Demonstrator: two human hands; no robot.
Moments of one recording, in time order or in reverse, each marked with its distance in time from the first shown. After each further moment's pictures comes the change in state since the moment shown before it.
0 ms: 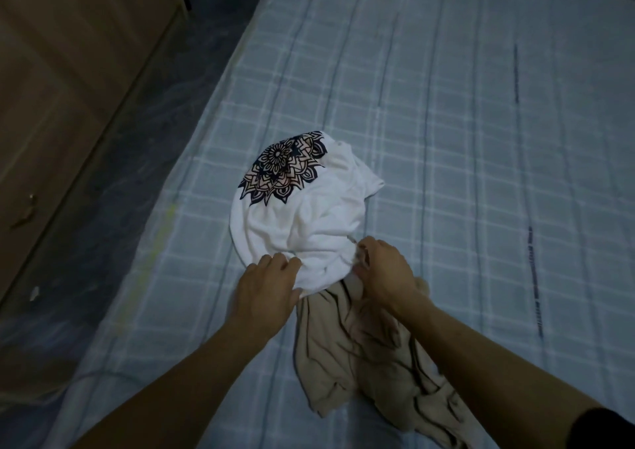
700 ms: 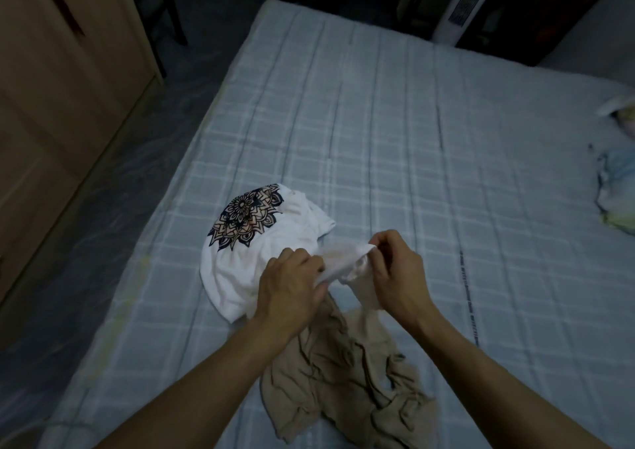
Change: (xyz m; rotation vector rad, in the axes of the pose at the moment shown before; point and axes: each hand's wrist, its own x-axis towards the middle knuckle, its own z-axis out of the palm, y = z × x) left_hand 0.036 0.112 -0.102 -0.228 0.280 0.132; right_hand -0.076 0.011 -0.125 0.491 0.553 -0.195
